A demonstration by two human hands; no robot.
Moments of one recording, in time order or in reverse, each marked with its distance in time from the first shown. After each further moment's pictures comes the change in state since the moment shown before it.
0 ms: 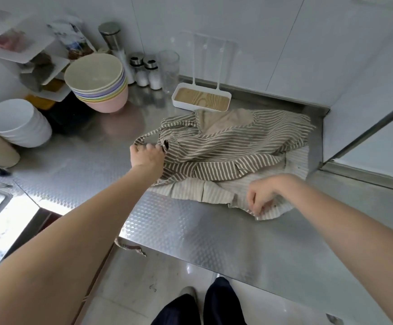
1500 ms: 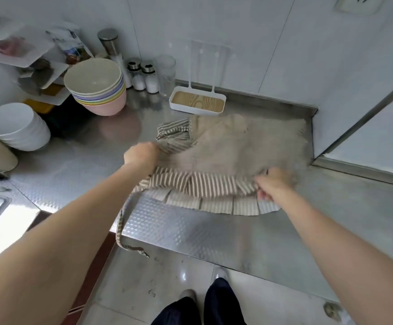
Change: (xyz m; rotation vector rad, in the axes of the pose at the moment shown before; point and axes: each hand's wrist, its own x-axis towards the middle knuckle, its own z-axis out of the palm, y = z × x) left_hand 0.003 -0.027 0.005 -0.363 -0.039 -0.041; right_hand -0.018 -0.012 0.037 0.844 0.881 0.366
